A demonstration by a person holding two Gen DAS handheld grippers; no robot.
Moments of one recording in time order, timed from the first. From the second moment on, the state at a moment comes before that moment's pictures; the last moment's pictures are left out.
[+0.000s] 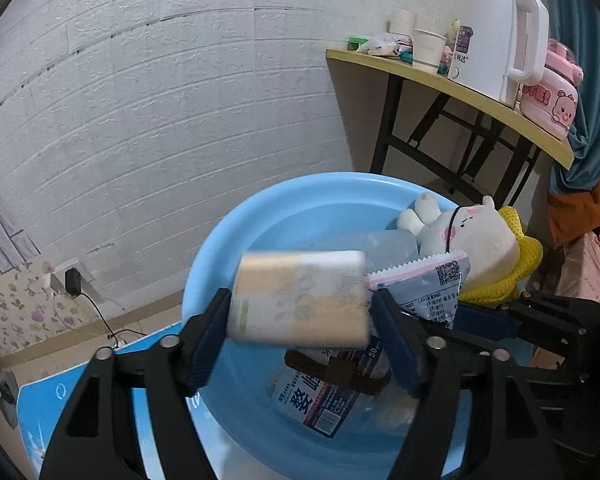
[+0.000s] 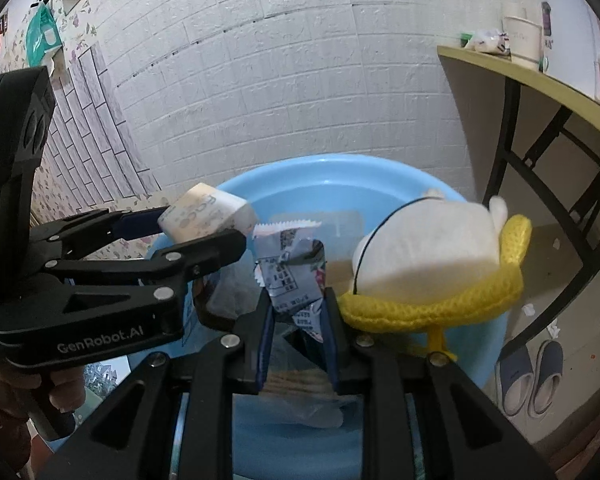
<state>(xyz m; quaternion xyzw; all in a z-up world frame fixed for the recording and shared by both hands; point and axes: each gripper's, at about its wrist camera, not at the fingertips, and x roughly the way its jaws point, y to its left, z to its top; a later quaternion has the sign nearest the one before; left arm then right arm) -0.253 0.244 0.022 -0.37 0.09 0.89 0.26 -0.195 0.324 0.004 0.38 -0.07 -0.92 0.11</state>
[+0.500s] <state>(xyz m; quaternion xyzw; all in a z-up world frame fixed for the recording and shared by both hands) -0.238 0.237 0.025 -0.37 0.09 0.89 0.26 -0.186 0.320 0.002 0.40 -0.07 -0.91 0.12</state>
